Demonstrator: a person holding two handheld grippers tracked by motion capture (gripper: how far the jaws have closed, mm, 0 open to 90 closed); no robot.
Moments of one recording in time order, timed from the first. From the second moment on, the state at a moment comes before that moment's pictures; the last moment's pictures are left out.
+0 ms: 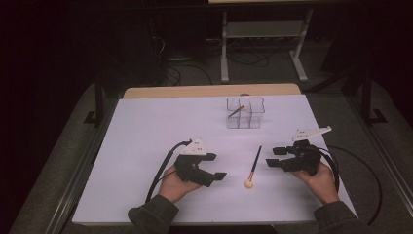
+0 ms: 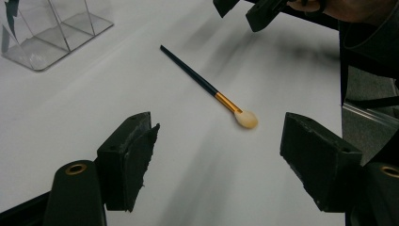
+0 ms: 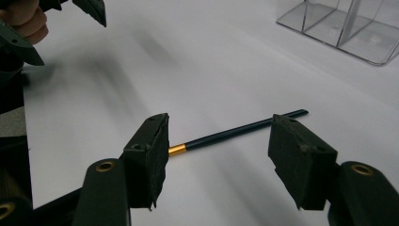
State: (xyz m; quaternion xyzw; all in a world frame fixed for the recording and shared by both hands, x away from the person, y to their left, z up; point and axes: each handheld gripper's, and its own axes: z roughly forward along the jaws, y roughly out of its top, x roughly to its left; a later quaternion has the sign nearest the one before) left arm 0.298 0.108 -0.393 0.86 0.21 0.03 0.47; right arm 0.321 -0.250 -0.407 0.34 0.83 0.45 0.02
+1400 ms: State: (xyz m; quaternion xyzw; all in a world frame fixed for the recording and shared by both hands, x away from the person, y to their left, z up) left arm 0.296 0.111 -0.389 0.86 0.21 0.03 0.47; right arm 0.316 -0.245 -0.414 0.32 0.84 0.44 0.01
